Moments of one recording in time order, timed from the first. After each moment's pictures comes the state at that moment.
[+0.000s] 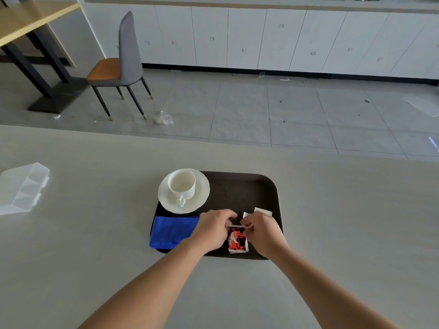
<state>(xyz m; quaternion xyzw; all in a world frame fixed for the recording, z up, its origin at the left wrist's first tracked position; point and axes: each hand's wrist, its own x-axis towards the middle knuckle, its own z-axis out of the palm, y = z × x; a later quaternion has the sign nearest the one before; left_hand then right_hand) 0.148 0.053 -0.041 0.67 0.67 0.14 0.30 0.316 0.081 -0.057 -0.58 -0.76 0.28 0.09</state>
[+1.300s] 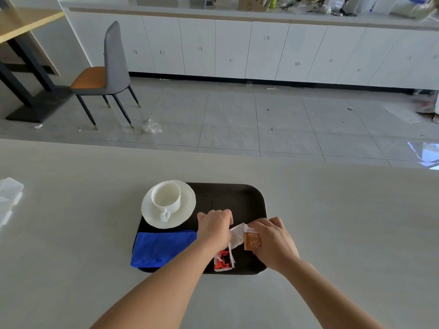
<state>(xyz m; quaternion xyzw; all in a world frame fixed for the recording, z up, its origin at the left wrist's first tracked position) 0.188 0.097 -0.054 0.69 0.70 0.06 0.18 0.368 0.093 -0.060 -0.57 -0.81 0.15 0.03</state>
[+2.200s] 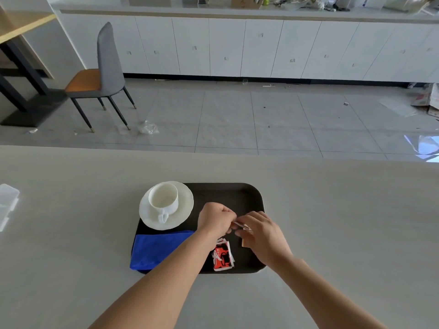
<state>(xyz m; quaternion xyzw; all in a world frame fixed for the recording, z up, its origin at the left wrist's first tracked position) 0.193 0.101 -0.014 0.40 0.74 0.28 0.47 0.348 0.092 -0.042 -0.50 -0.82 0.18 0.20</state>
